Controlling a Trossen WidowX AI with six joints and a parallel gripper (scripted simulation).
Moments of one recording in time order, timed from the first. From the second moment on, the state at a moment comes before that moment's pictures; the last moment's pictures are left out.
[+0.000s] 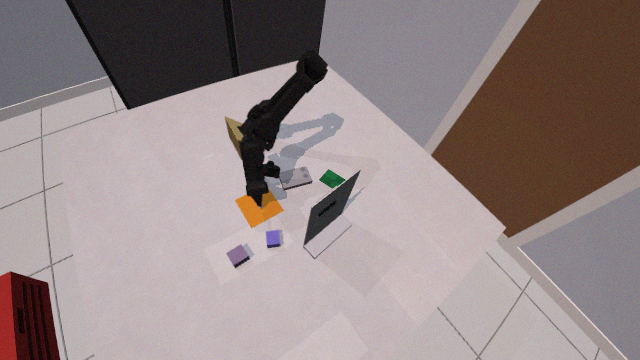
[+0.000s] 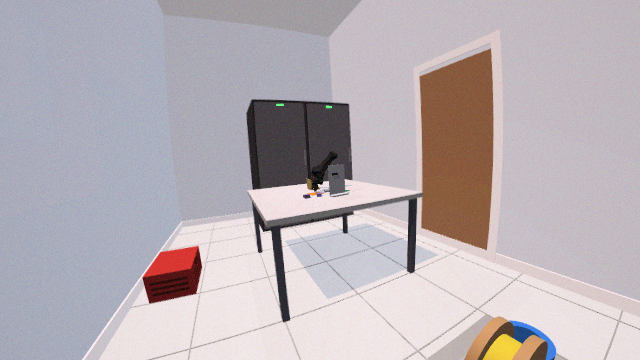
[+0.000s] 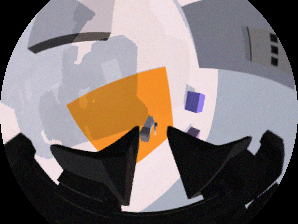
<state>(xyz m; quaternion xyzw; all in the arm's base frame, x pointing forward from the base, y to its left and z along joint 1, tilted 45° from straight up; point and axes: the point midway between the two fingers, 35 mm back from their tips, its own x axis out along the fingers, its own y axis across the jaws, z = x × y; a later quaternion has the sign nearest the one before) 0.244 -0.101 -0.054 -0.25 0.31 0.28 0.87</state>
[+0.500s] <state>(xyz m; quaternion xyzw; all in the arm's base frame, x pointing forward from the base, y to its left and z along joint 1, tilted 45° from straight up) 0.232 -0.108 -0.044 -0.25 0.31 0.28 0.87</state>
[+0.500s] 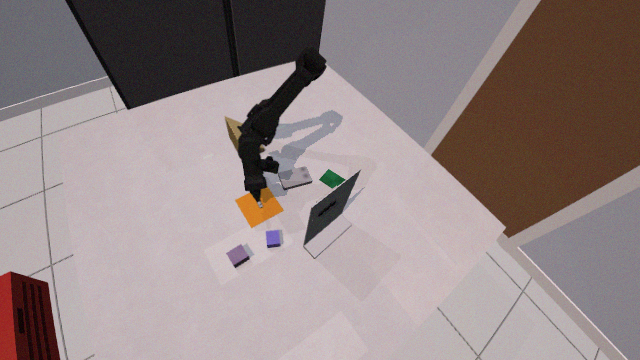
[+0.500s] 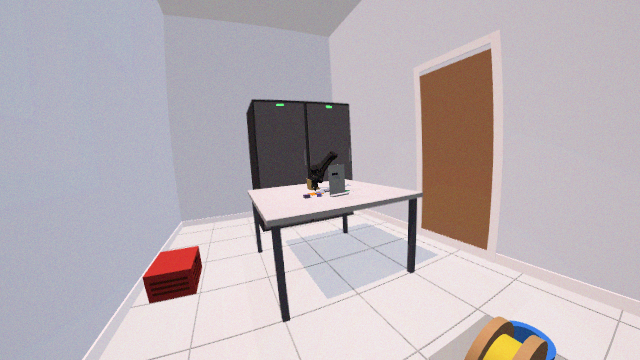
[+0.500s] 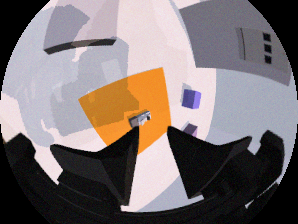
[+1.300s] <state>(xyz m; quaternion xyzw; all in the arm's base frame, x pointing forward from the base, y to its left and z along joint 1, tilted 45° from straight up) 0.224 -0.127 -0.026 -0.25 0.32 0.28 0.87</state>
